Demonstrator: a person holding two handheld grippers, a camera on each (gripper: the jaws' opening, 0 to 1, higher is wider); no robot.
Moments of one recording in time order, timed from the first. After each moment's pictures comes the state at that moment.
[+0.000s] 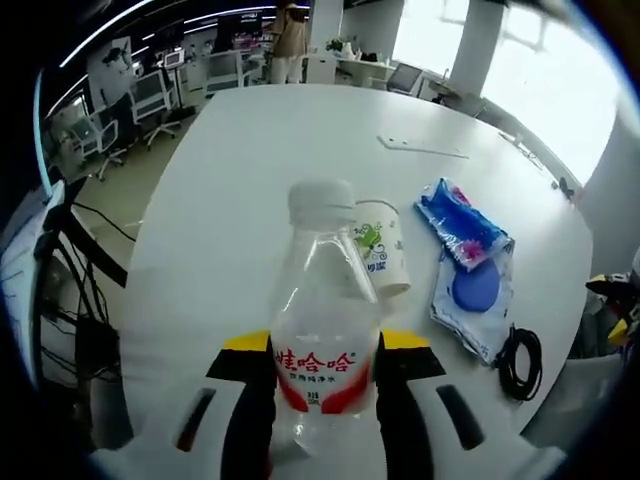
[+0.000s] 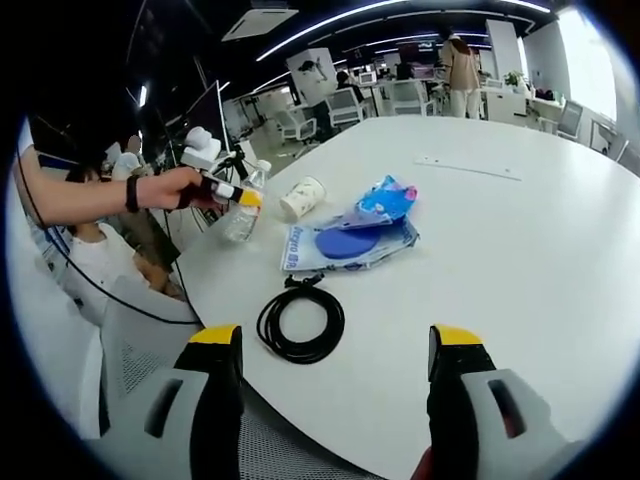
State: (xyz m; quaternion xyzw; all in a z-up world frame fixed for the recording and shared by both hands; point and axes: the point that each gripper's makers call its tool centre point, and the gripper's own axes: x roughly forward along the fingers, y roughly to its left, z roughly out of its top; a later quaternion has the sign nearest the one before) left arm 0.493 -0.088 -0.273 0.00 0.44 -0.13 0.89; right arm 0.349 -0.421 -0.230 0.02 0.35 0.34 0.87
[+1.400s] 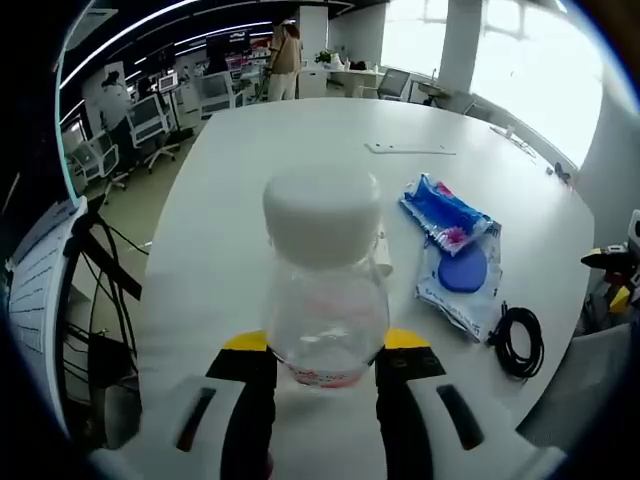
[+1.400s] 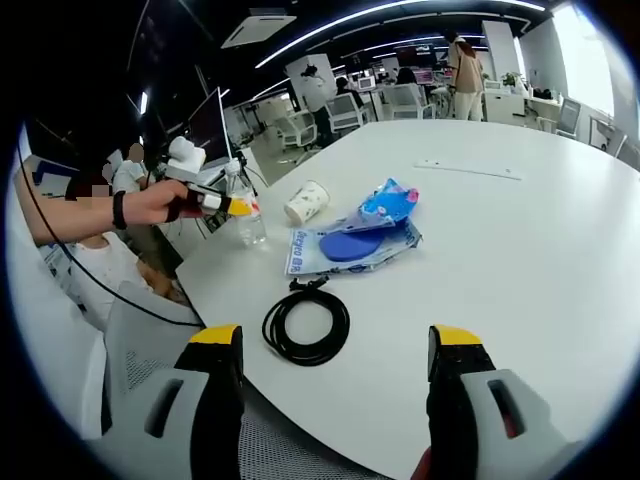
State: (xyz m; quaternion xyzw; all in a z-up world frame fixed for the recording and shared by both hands) left arm 0.465 -0.089 -0.261 0.04 0.41 -0.14 0.90; right arm 0.348 -0.419 -0.229 0.03 0.35 0.34 0.88
